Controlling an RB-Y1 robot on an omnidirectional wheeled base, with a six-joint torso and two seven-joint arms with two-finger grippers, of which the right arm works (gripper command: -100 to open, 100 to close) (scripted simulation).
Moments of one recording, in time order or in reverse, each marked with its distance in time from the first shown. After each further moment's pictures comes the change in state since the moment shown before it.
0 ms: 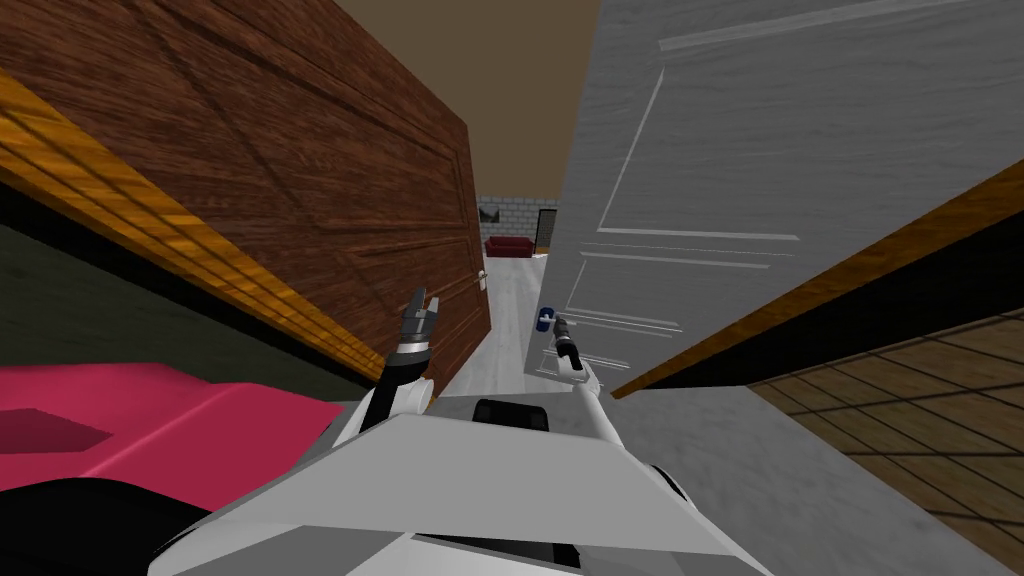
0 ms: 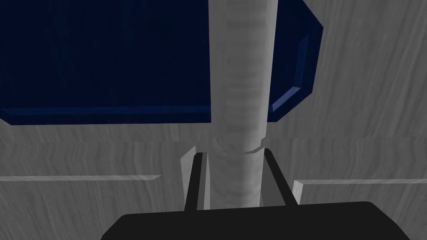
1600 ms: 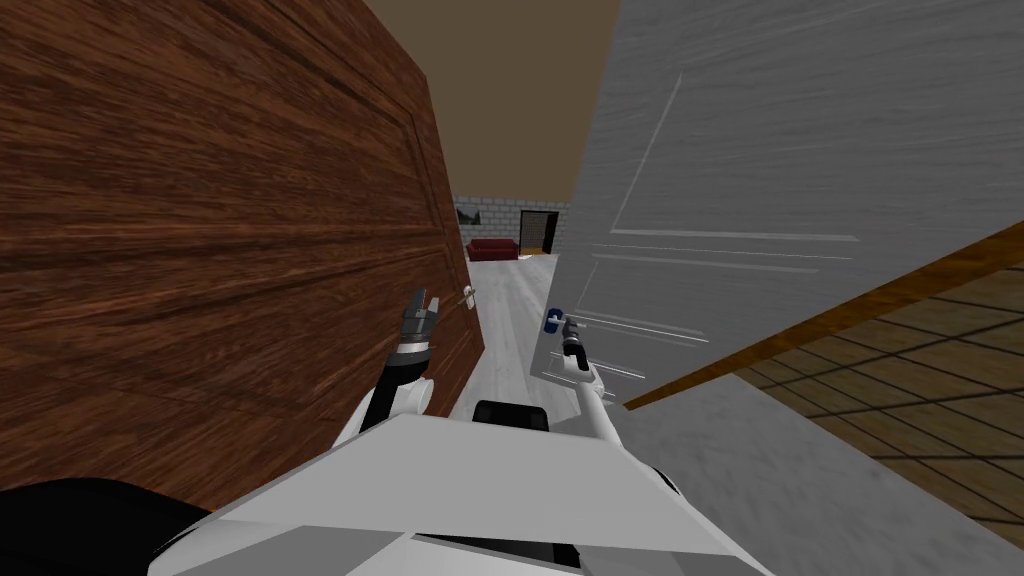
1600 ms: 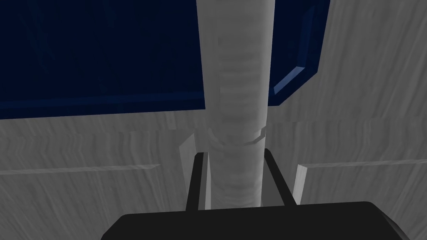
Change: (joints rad) arm -0.033 0.044 -0.182 0.034 -0.020 -0.001 0.072
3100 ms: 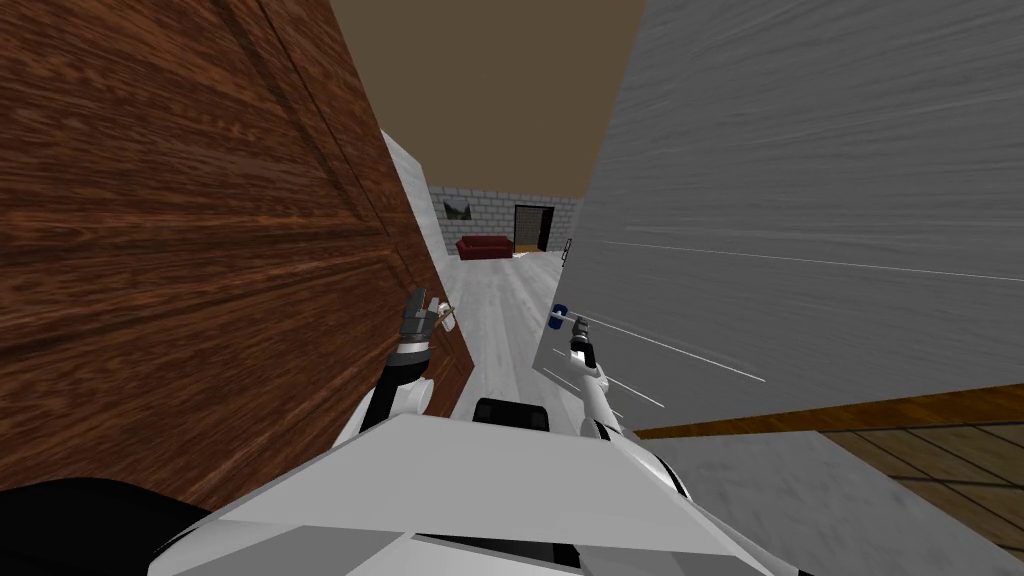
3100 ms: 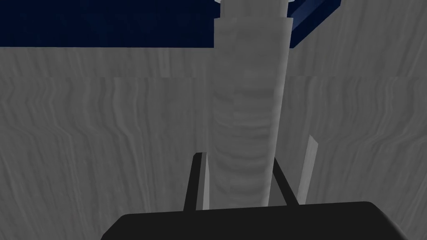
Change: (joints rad) arm -0.094 -0.014 -0.157 0.103 -0.105 -0.058 0.188
